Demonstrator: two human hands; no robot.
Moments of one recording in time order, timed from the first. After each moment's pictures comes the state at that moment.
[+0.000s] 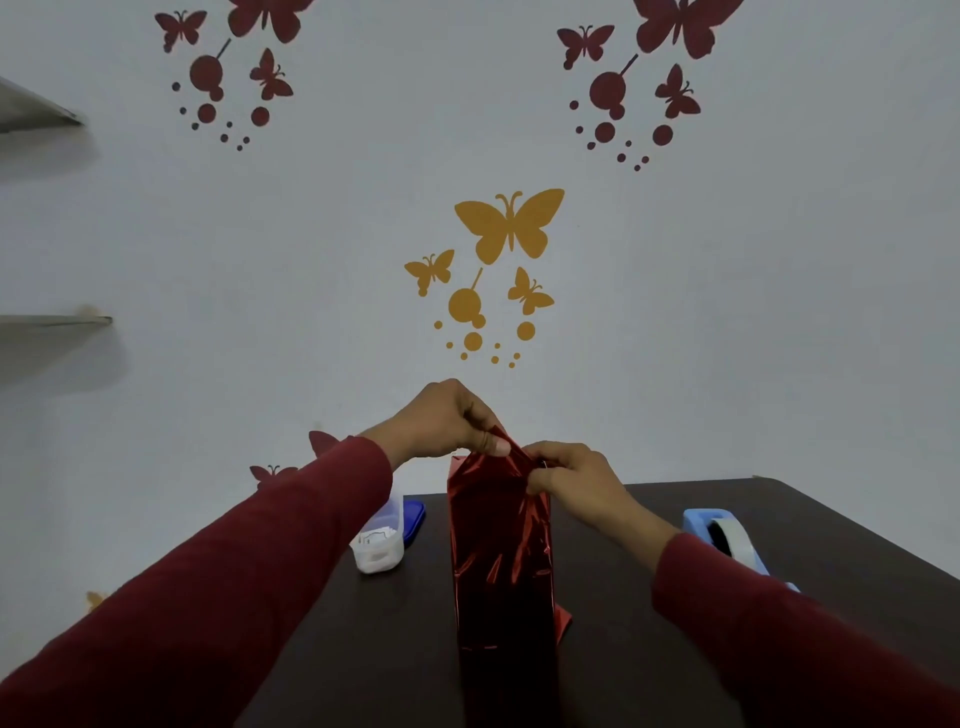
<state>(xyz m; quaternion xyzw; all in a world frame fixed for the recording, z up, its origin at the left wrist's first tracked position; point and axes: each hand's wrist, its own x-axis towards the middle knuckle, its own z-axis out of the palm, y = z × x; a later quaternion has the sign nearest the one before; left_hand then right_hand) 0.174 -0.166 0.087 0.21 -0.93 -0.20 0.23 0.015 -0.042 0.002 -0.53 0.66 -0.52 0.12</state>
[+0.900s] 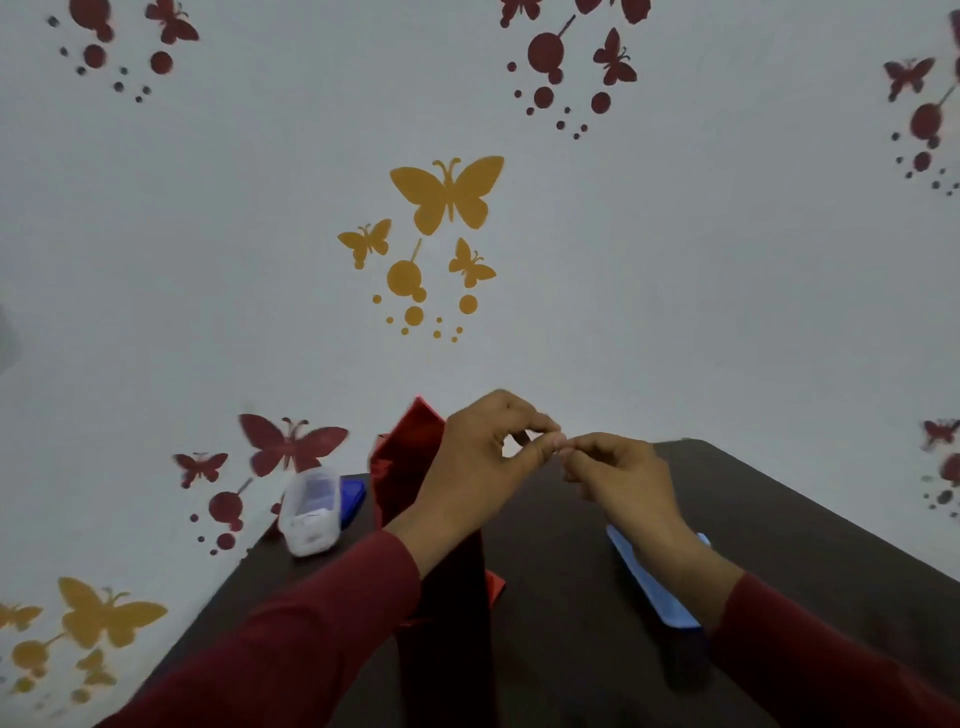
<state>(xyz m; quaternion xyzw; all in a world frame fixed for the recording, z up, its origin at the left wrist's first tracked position) 0.110 -0.073 0.003 0.02 -0.85 -0.18 0.49 -0.019 0.045 -0.032 -0.39 0.67 -0.63 0.02</state>
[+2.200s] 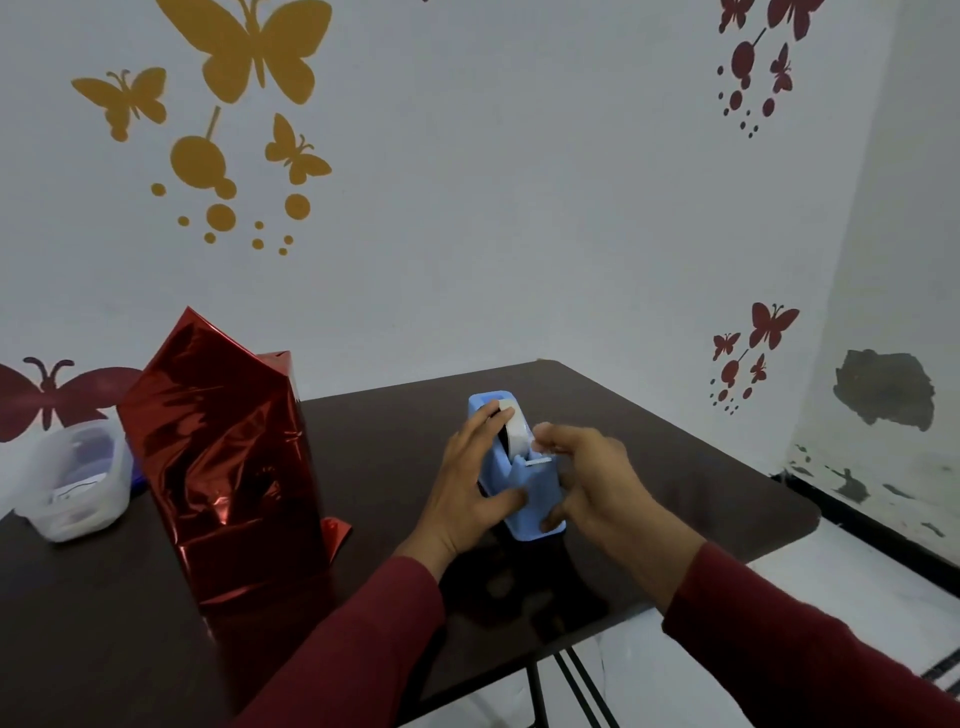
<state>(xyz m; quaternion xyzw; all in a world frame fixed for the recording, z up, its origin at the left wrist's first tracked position) -0.046 -0.060 -0.171 -0.03 -0.86 -0.38 0.34 -0.090 0.106 -0.098 -0.08 0.59 -0.77 0.23</state>
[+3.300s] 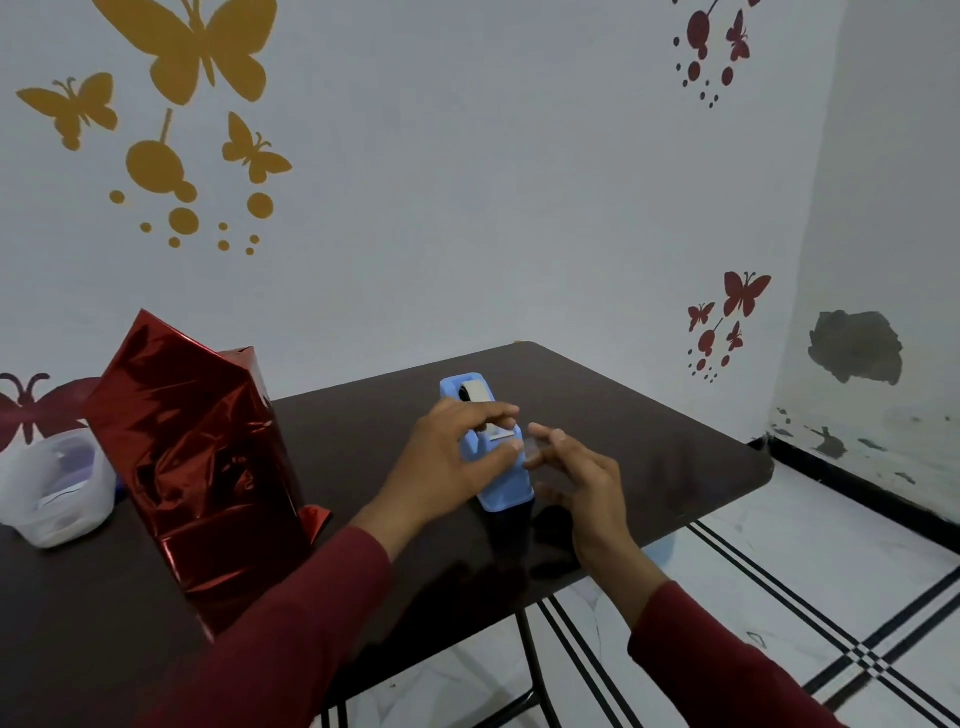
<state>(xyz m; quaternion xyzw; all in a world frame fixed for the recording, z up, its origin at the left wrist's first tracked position) -0.009 -0.021 -0.112 -0.05 -0.90 -0.30 0.32 -0.083 0.142 -0.161 -0.20 0.56 -0.80 0.07</state>
